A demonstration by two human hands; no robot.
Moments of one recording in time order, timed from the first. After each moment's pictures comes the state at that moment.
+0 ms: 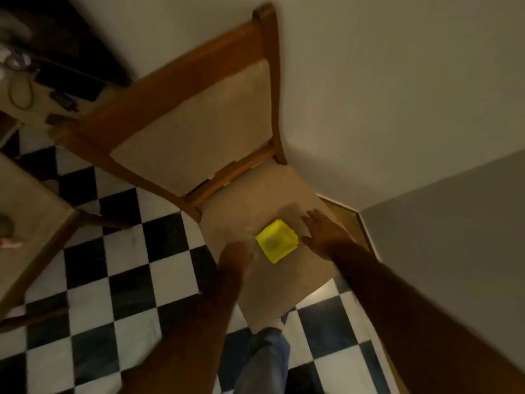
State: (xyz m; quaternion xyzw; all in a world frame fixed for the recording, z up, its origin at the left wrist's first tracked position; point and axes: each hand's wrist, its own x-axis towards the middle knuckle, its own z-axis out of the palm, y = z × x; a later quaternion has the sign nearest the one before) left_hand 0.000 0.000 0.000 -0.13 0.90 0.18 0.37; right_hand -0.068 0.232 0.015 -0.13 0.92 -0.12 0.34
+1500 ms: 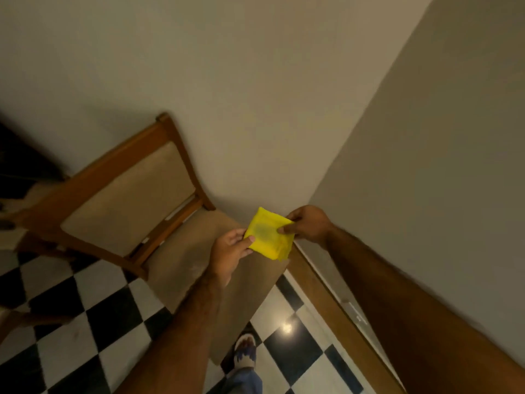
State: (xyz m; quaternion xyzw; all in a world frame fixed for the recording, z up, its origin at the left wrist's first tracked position) left_hand 0.000 0.146 0.169 -0.15 0.64 0.71 0.24; right_hand -0.011 0.366 0.240 0.16 0.87 -0.41 0.23
